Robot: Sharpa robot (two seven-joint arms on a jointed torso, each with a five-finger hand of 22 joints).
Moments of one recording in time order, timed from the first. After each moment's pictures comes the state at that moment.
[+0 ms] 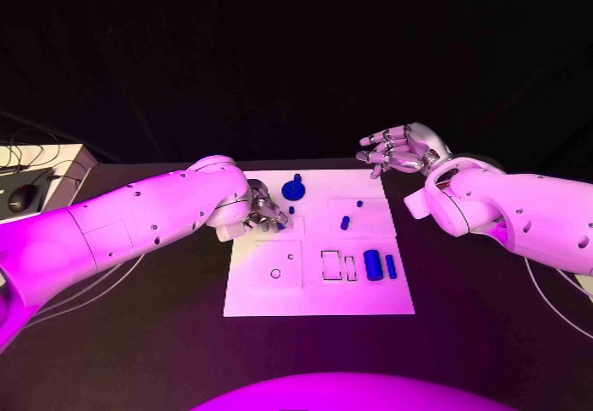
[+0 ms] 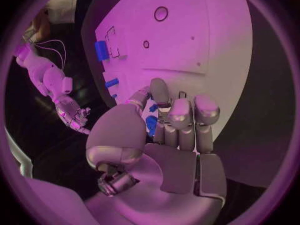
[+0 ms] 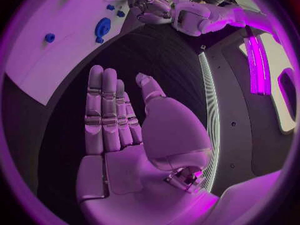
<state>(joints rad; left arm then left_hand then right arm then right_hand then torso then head) 1.25 -0.49 -0.05 1.20 -0.94 0.15 -0.65 1.05 0.03 0.19 -0.02 0.36 1.09 -0.04 0.57 0.45 1.47 -0.10 0.89 0.08 1.41 -0.11 1.23 0.92 0.05 1.27 -0.12 1.23 1.14 1.25 -0.86 -0.09 1.43 -0.59 -0.53 0.20 1.26 -0.01 -0.07 -0.10 0.56 0.92 0.17 0.14 0.08 1.02 0.08 0.60 0.24 1.26 0.02 0.43 0.57 0.10 1.26 0.01 0.23 0.42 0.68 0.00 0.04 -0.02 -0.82</state>
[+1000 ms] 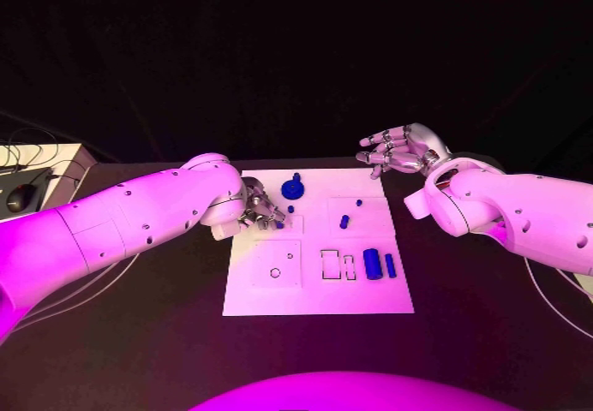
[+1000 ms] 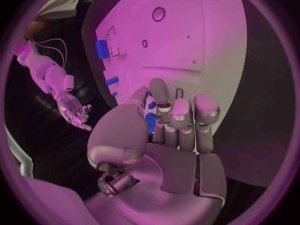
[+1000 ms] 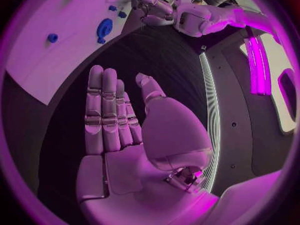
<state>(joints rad) 1.25 -0.51 -0.03 1.22 -0.95 0.15 -0.65 1.07 0.00 0.00 0.05 0.36 1.10 -0.04 0.57 0.44 1.47 -0.10 0.89 0.08 1.41 -0.11 1.23 0.92 0.05 1.27 -0.12 1.23 1.15 1.24 -0.86 -0.09 1.43 -0.60 -0.53 0.20 1.26 -0.01 -0.06 -0.10 0.56 0.92 0.17 0.14 0.08 1.02 0.08 0.60 0.24 1.26 0.02 0.42 0.57 0.10 1.26 0.01 0.23 0.42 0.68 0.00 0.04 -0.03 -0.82</state>
